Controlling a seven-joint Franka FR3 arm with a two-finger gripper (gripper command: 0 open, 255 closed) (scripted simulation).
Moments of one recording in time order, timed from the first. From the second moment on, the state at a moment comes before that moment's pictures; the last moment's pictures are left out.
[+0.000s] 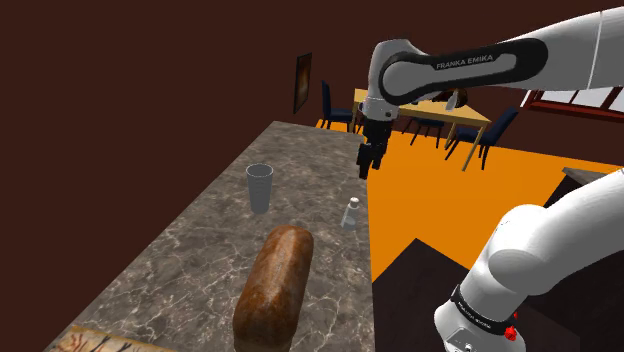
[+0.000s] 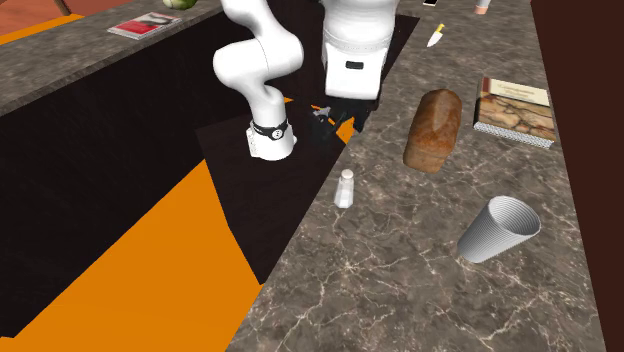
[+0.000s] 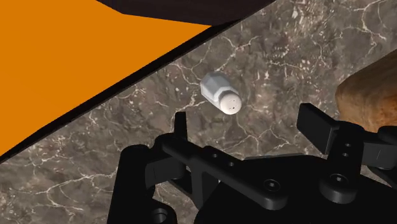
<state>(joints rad) 0.02 -0.47 0.01 -2.38 0.05 1.81 -0.15</state>
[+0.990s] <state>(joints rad) 0.04 -0.16 0.07 -2.42 0.01 2.05 -0.12</state>
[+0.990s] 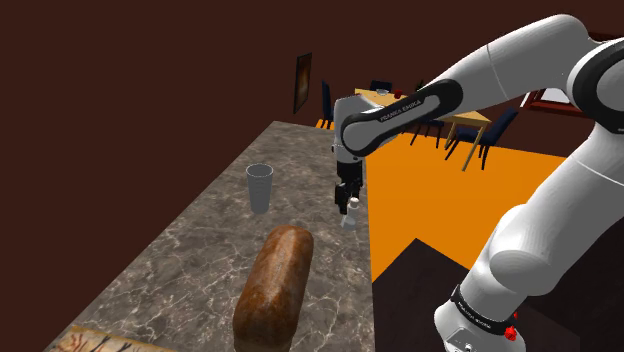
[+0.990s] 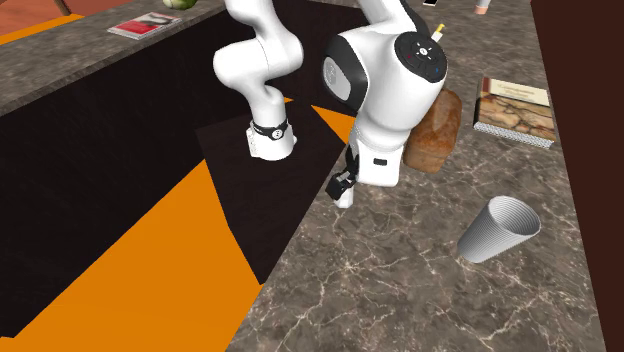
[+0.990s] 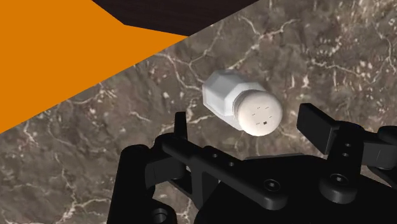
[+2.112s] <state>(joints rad) 0.04 -0.15 0.07 -2.43 0.01 2.07 -0.12</state>
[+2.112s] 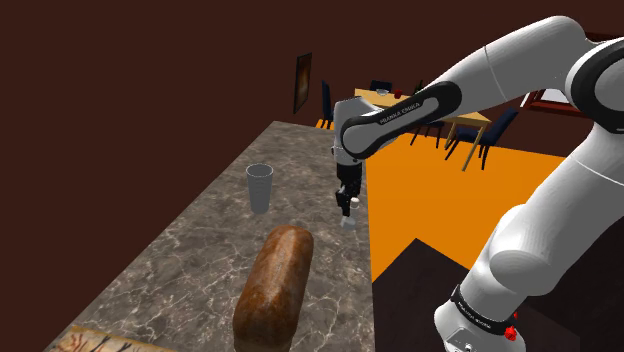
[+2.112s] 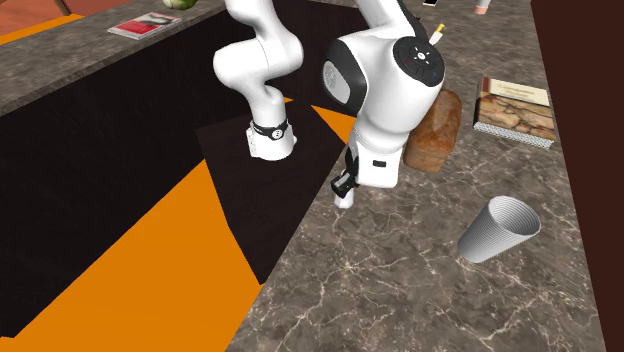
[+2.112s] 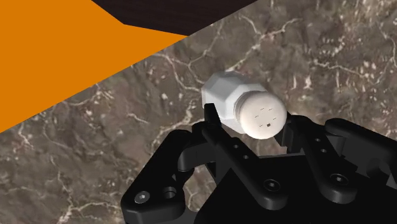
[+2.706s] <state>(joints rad) 0.04 -0.20 0.07 -2.39 0.02 1.97 -0.12</state>
